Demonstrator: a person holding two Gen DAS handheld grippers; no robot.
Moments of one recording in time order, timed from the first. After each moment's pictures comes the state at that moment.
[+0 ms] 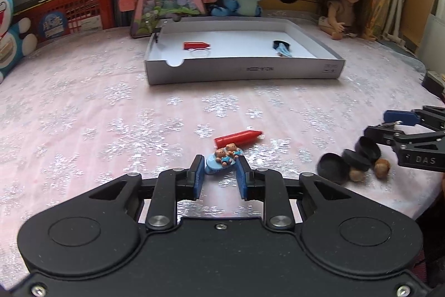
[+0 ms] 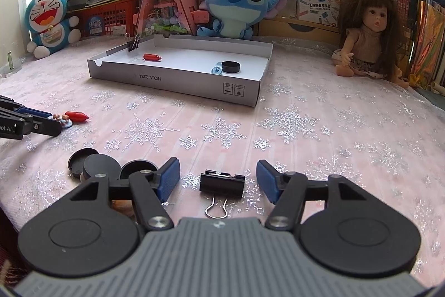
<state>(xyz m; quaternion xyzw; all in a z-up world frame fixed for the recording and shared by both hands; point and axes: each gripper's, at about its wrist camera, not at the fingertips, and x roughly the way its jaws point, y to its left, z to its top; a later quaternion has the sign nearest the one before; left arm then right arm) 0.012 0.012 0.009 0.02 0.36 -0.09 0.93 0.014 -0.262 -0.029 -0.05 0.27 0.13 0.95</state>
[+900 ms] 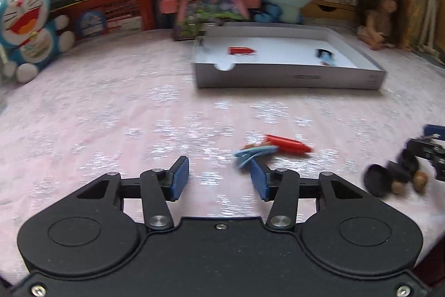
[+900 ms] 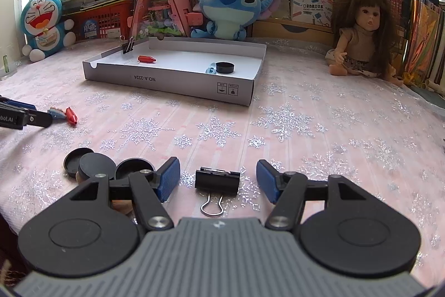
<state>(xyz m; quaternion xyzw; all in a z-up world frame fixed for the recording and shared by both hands) 0.017 0.030 0.006 0.02 0.35 0.00 0.94 0.010 -0.262 -0.032 -0.04 0.26 0.11 0.96</state>
